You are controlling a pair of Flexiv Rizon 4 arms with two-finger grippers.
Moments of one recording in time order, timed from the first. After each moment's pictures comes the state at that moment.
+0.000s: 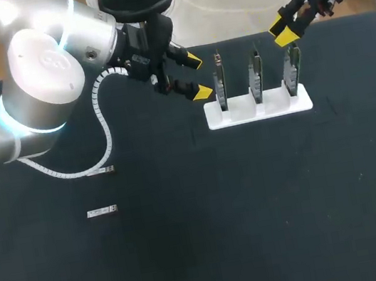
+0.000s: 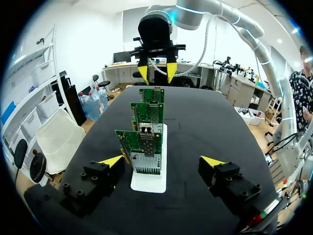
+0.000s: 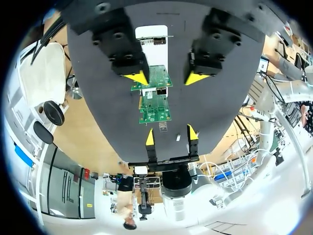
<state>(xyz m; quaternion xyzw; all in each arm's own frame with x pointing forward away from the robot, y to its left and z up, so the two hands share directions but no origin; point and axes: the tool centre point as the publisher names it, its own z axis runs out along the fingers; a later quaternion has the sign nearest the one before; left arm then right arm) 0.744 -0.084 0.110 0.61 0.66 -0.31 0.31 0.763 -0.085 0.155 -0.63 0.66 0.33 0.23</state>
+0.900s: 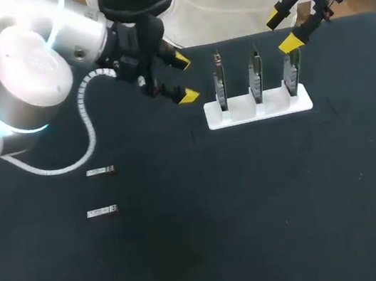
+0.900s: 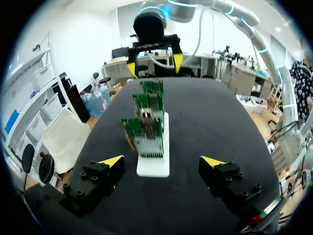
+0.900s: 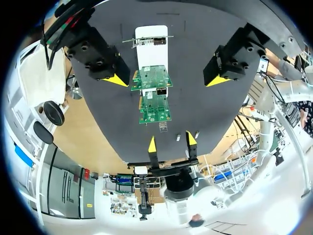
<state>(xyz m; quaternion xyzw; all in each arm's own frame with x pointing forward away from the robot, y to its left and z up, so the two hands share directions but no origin) 0.740 -0.048 0.111 0.64 0.66 -0.25 0.30 0.763 -0.085 0.155 -0.63 0.66 0.33 0.23</state>
